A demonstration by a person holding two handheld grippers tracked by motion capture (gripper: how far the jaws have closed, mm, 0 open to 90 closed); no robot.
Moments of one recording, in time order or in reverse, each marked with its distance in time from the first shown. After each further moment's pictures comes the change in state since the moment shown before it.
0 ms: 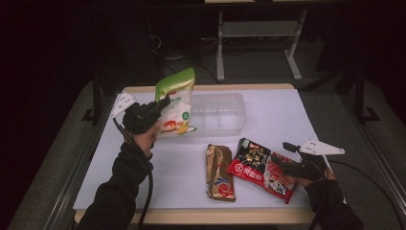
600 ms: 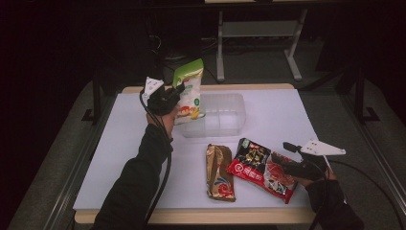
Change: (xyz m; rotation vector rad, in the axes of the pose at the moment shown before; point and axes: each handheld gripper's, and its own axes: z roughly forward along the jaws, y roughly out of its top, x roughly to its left) left arm 0.002 -0.012 0.083 0.041 0.148 0.039; right arm -0.001 -0.001 -0.001 -0.009 -0.005 -0.003
